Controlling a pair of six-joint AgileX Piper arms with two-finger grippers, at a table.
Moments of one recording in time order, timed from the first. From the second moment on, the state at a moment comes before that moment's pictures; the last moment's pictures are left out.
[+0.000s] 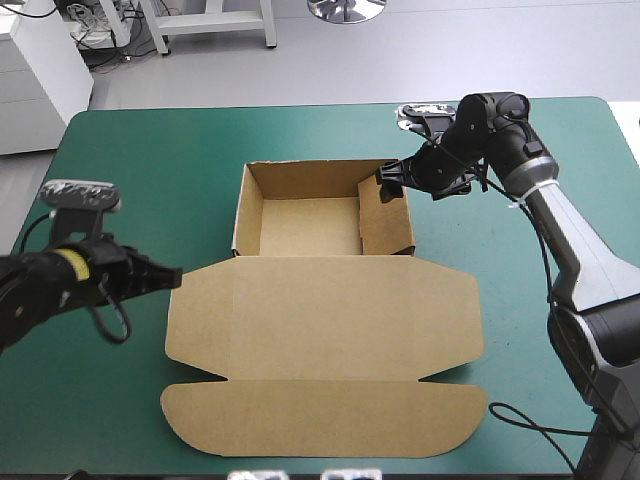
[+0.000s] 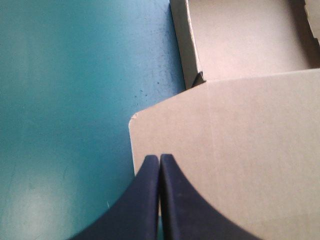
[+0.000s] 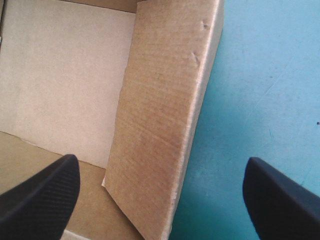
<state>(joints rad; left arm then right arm) -0.40 0.99 -1.29 0.10 1.25 -0.22 0.35 1.87 -1.90 0.23 1.24 0.05</state>
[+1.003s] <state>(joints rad) -0.40 0.11 -0.57 0.10 1.16 -0.22 0.37 2.00 -1.79 0.24 1.23 0.05</state>
